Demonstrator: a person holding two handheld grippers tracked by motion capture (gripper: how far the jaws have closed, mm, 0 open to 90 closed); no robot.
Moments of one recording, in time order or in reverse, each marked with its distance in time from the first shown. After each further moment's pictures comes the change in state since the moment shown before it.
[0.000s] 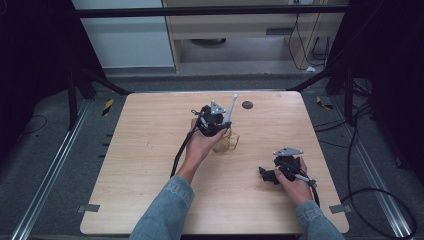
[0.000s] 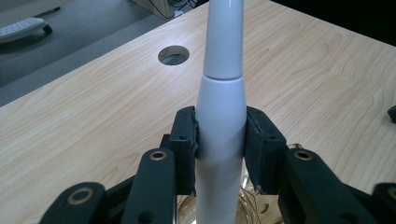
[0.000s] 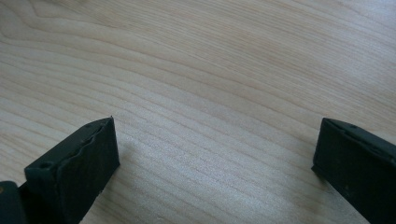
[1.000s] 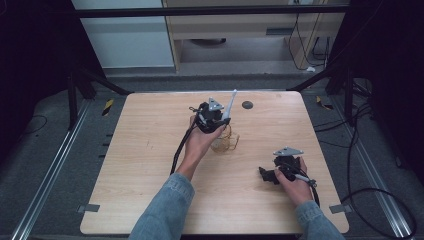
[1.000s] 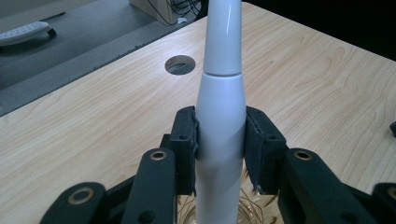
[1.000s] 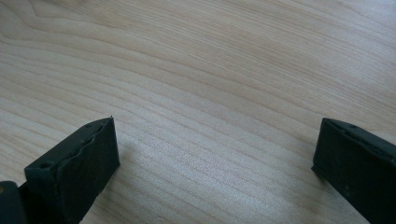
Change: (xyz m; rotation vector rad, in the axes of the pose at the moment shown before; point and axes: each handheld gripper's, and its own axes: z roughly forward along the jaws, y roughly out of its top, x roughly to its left) left arm 0.008 0.006 -0.003 -0.027 0.006 -0.025; right arm 0.000 0.000 0.000 0.000 0.000 -0.001
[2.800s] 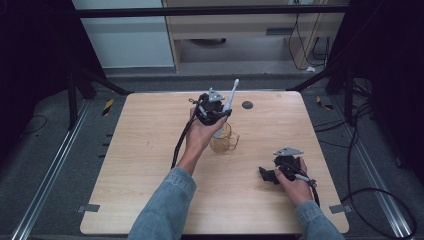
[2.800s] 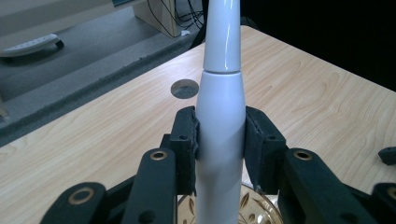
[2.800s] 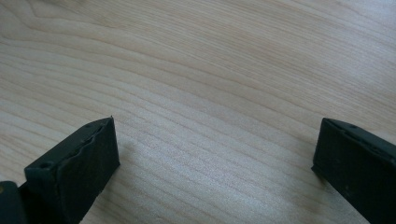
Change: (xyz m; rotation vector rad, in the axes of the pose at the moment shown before) left arm 0.001 0.026 -0.012 -0.030 0.012 -0.003; right arm 0.001 0.000 -0.001 0.002 0.004 0.016
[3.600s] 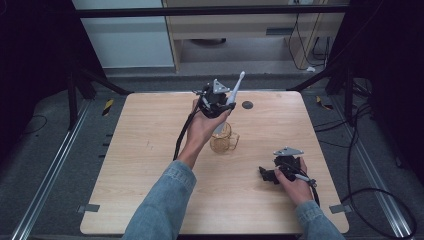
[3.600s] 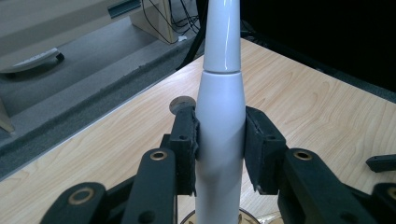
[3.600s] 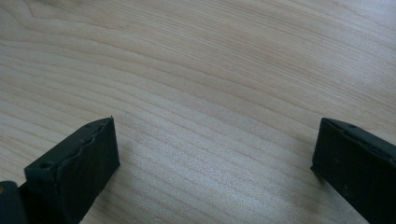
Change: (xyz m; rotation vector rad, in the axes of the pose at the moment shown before) left arm -0.004 0.032 -0.008 0.000 -0.003 0.049; right arm 0.000 0.000 0.000 -0.002 -0.009 -0.003
